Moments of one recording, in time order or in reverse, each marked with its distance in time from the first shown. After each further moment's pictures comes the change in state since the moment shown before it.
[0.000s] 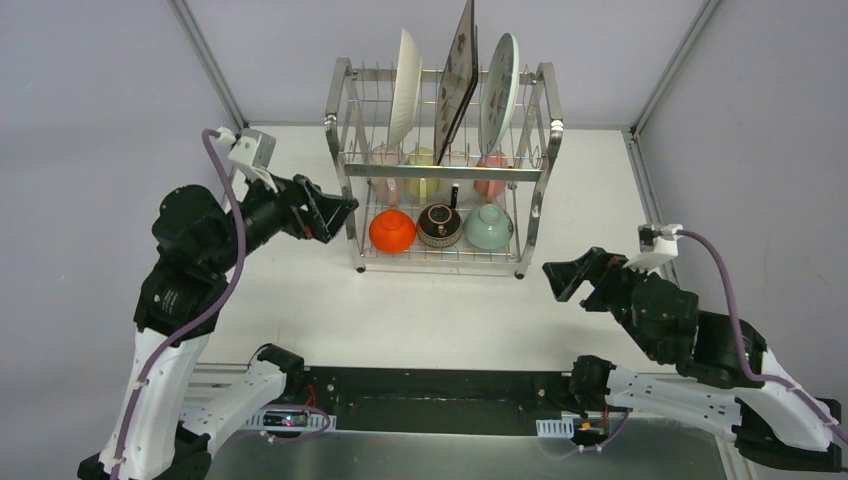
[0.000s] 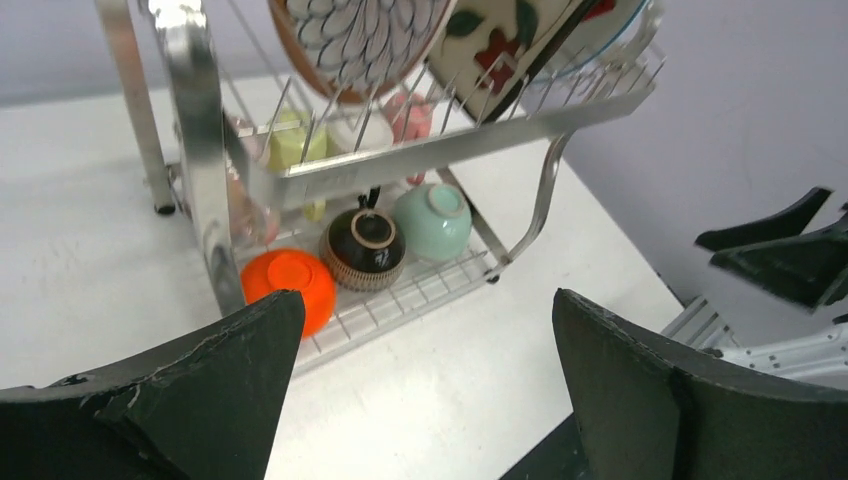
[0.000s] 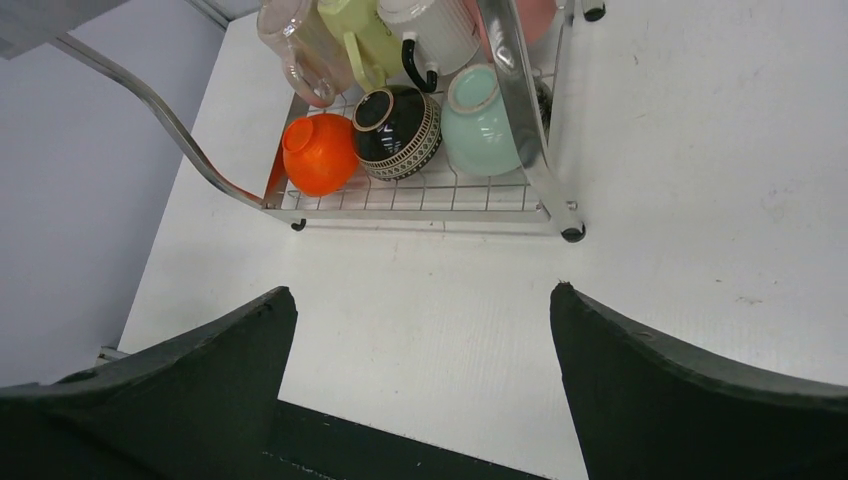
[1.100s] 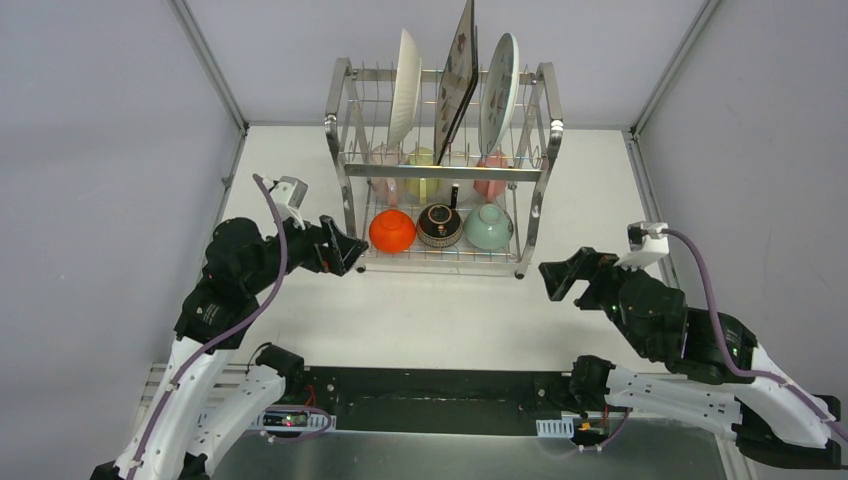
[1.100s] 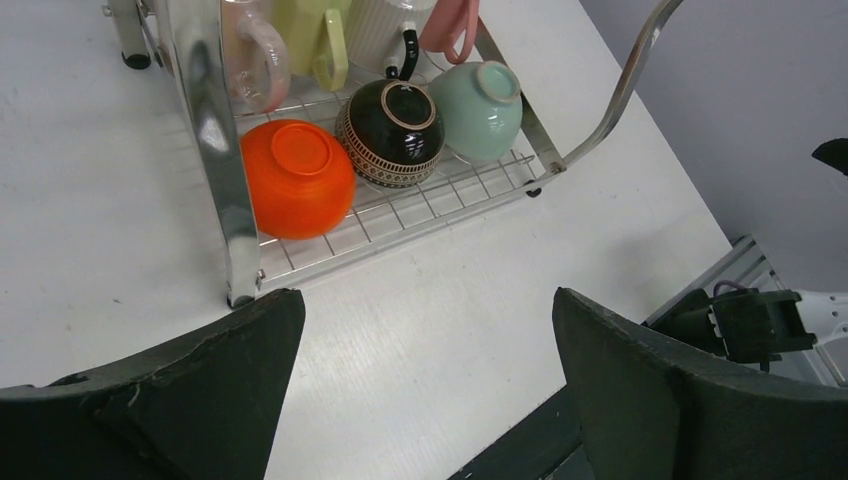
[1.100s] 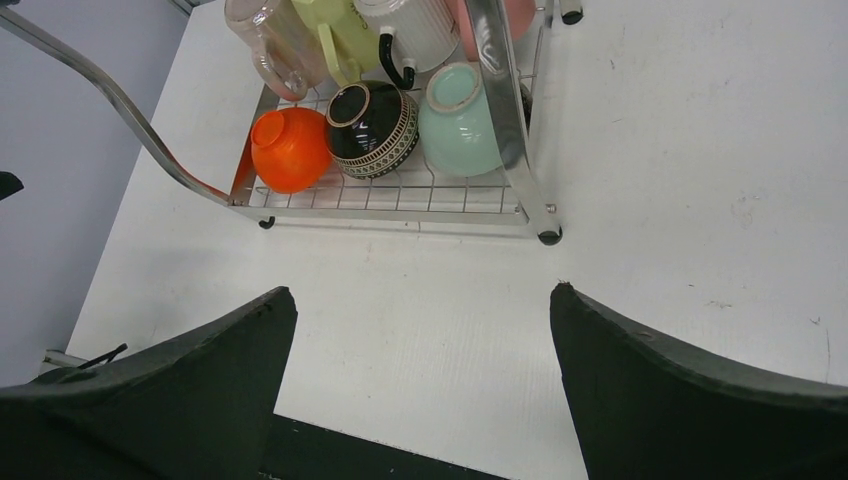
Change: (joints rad) left arm 0.000 -0.187 -0.442 0.049 -0.003 -0.019; right arm 0.000 0.019 -0.010 0.006 0.026 -0.055
